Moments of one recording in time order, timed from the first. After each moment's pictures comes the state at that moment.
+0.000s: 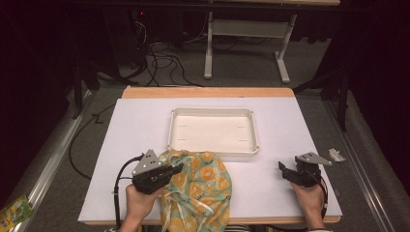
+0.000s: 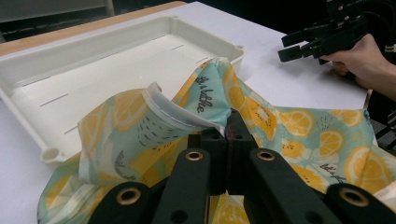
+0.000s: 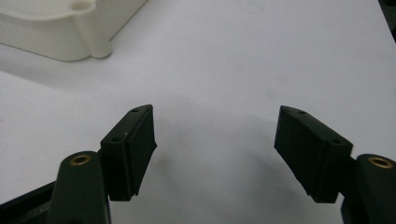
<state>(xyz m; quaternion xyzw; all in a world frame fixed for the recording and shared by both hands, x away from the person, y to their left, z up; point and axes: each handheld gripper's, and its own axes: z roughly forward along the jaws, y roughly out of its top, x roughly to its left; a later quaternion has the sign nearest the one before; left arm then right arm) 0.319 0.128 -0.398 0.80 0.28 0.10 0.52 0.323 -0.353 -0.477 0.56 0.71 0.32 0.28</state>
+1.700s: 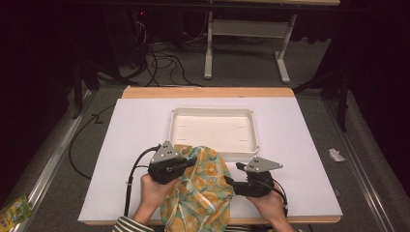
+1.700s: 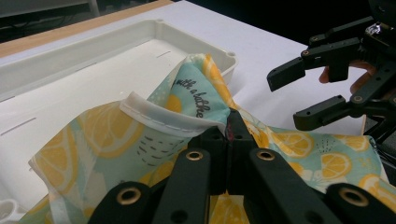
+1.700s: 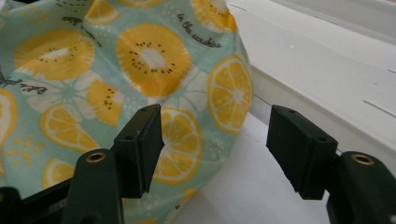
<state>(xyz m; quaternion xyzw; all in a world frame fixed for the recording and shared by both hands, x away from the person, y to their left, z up) 0.340 0.095 -0.397 0.81 0.26 0.09 0.51 0.297 -0.197 -0.427 0.37 0.81 0.42 0.16</state>
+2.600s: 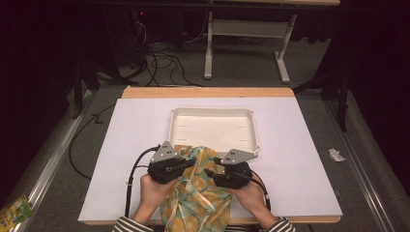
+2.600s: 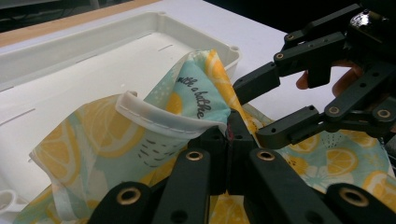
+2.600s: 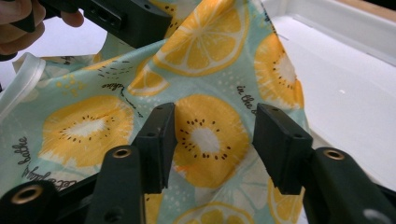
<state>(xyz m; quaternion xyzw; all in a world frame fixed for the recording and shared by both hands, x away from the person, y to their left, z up) 0.343 0.097 -0.402 0.82 0.27 0.08 0.50 0.323 -0.146 -0.419 0.33 0.83 0.43 0.15</state>
